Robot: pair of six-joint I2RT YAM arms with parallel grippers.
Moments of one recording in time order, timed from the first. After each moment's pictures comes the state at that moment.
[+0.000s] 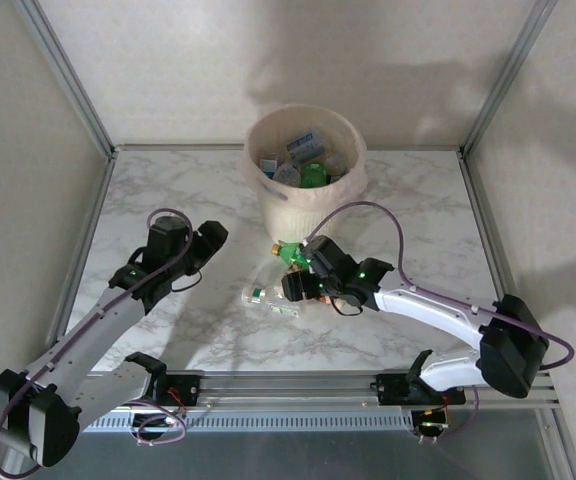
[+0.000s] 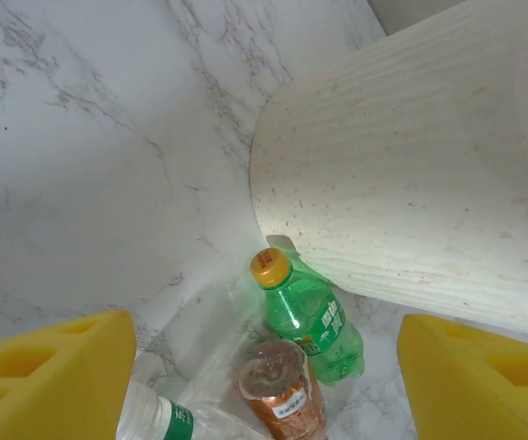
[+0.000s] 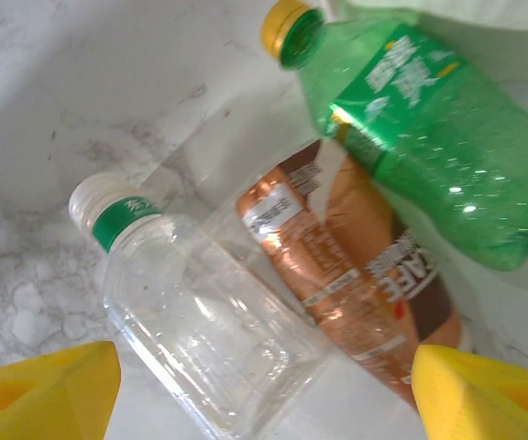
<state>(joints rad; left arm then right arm) -0.35 0.99 0.72 -0.35 0.05 -1.09 0.95 1.35 0.90 -0.48 0.06 0.53</state>
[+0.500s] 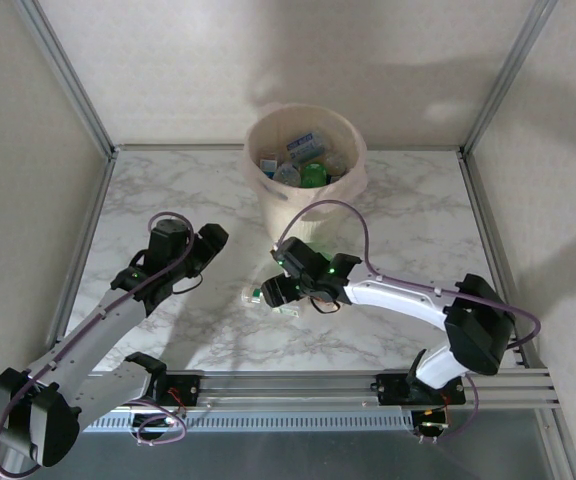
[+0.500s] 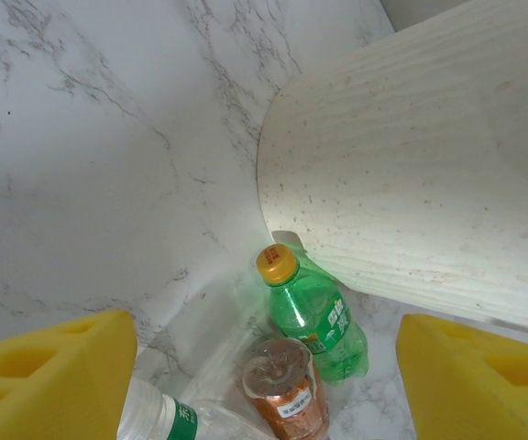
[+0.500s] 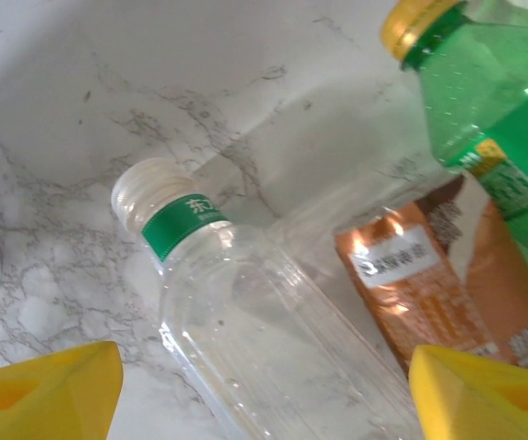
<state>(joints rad) -0.35 0.99 0.68 -0.32 0.06 -1.11 1.04 1.54 1.05 -0.49 0.06 0.45</state>
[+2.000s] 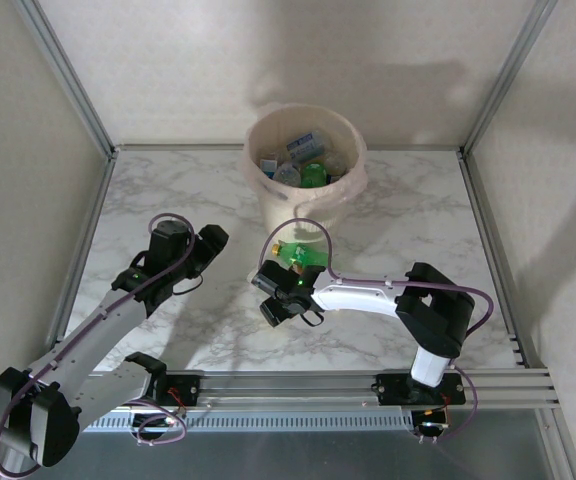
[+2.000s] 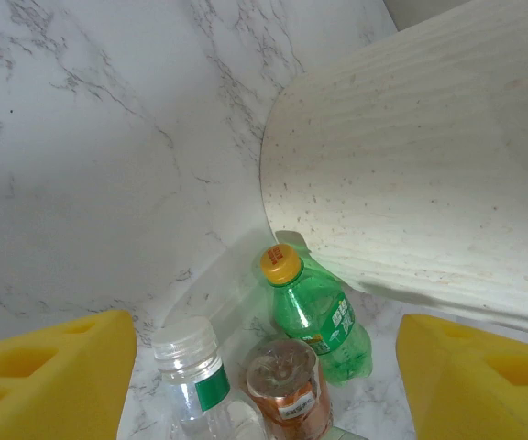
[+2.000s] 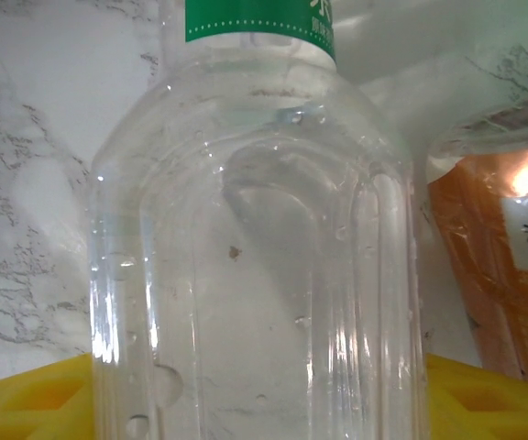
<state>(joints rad) -0.35 0.99 0.67 -0.31 0.06 -1.11 1.13 1.75 1.09 -0.56 0.14 0.40</state>
